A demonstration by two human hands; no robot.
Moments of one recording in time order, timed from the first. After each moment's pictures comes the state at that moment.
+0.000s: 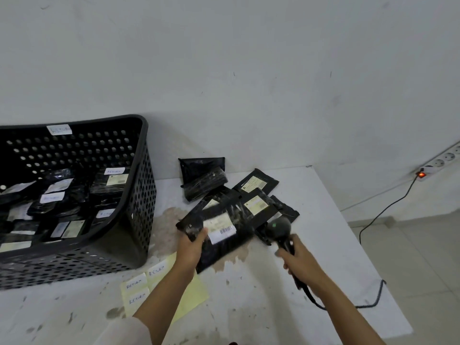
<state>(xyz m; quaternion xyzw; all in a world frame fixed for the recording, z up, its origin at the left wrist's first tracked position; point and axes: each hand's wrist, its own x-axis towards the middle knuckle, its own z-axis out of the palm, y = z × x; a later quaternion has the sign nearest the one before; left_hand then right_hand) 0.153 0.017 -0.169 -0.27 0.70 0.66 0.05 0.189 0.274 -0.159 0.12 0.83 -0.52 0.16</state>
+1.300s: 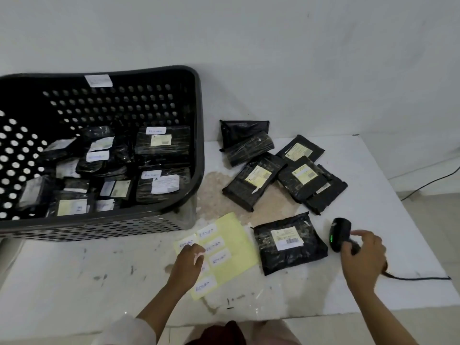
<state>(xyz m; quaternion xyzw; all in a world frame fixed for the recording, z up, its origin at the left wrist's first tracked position) 0.244 -0.157 -0.251 -0.11 0.91 0.37 0.16 0.229 0.226 -0.227 0.26 0.91 -0.28 -0.18</state>
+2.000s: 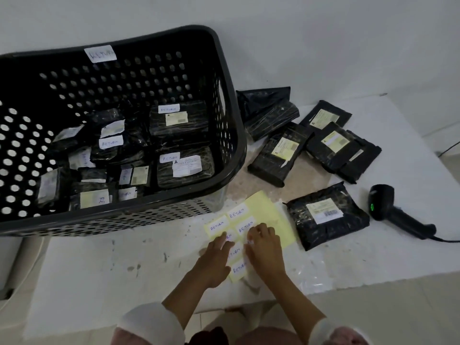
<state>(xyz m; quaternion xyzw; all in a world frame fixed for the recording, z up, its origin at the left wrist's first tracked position) 0.256 -0.201 -0.258 0.11 0.91 0.16 0.37 0.253 -0.042 -0.296 -0.03 0.98 -0.20 0.08</state>
